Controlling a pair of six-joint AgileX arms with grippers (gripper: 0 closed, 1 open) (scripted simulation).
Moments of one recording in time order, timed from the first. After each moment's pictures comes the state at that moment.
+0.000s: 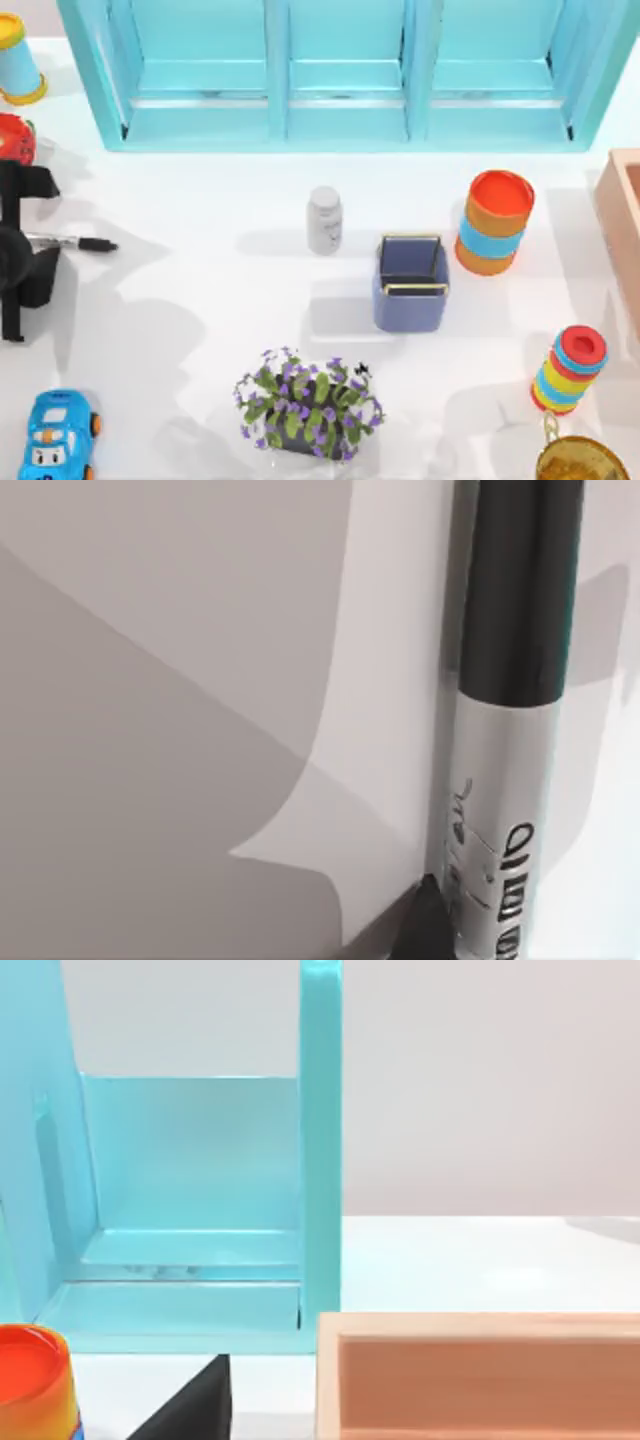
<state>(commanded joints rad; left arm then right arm) 0.07 2.08 0.62 0.84 0.20 -1.43 0.00 0.00 0.00 0.00 0.00 0.00</state>
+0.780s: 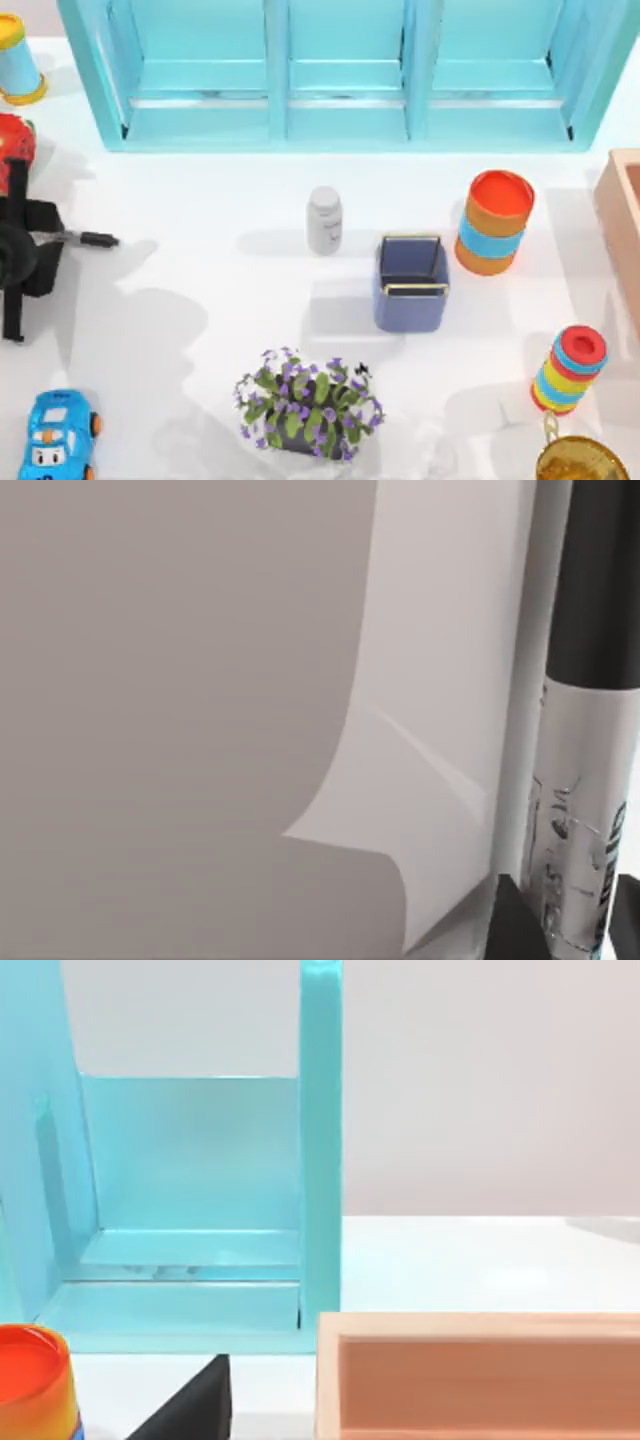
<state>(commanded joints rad) 0.07 2.08 0.62 0.84 0.20 -1.43 0.00 0.00 0.00 0.00 0.00 0.00</state>
